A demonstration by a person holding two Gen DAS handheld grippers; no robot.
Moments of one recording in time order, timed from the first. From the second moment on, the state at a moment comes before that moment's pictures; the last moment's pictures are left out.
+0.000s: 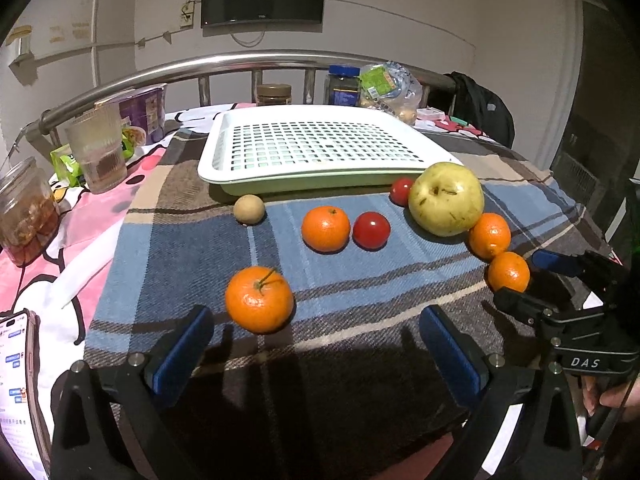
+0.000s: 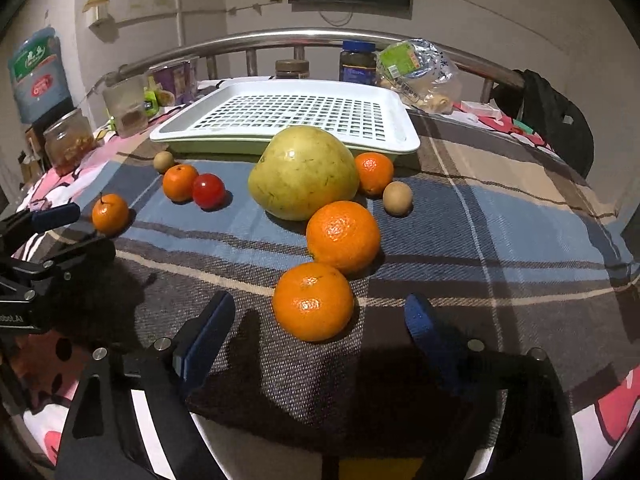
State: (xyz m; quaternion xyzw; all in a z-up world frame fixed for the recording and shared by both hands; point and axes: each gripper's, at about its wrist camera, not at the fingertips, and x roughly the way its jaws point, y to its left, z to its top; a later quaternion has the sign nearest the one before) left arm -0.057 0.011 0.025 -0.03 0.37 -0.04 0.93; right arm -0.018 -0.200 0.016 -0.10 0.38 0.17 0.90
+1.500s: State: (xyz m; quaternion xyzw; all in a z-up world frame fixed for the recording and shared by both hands) left arm -0.037 0.006 0.051 -0.06 0.39 -0.08 0.92; right arm -0.008 -0.199 0.058 -0.03 0.39 0.26 0.89
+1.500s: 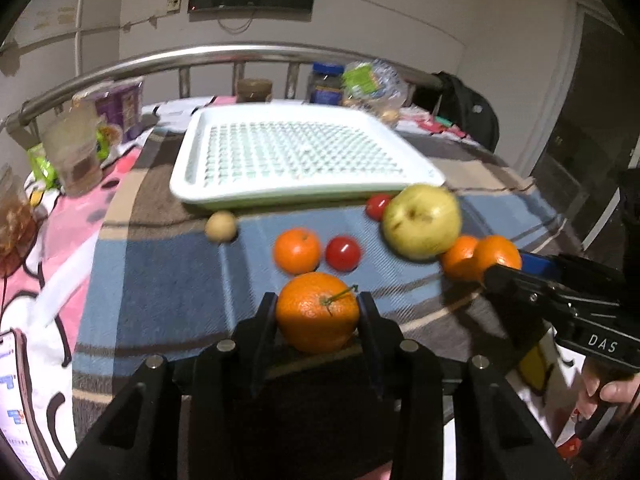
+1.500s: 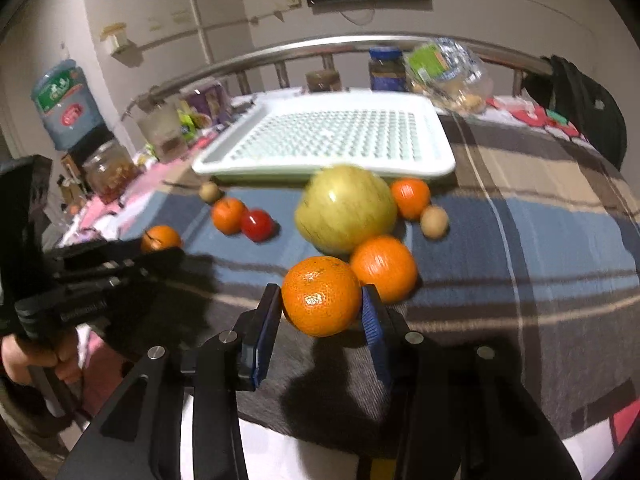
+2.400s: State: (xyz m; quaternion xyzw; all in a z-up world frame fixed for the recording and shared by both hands) left arm 0.050 -0.008 0.213 -0.04 0.25 -0.11 0.96; right arm 0.058 -0.228 0.246 0.00 0.20 0.26 0.95
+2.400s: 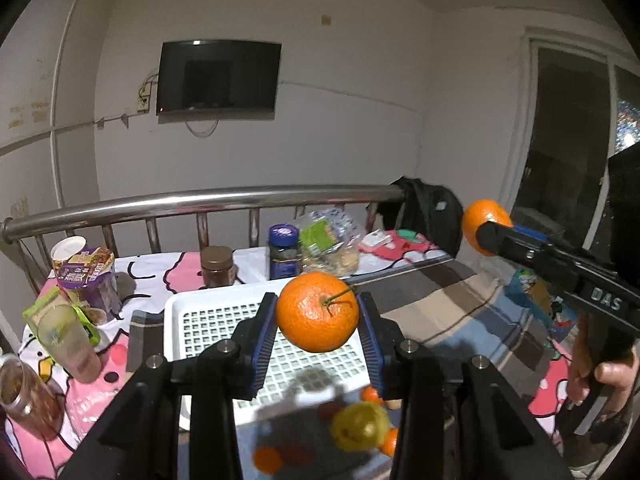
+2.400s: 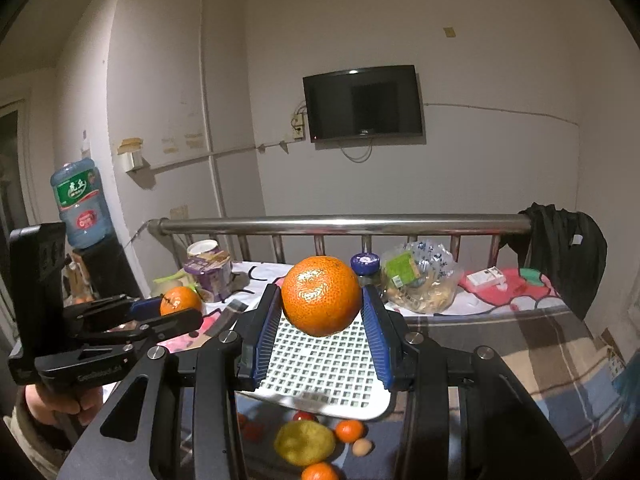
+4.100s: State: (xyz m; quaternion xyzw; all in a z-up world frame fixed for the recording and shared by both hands) left arm 0.161 0.058 0.124 -0.12 0.30 0.00 0.95; right arm 0.233 -0.182 0.122 0.05 0.36 0.23 0.90
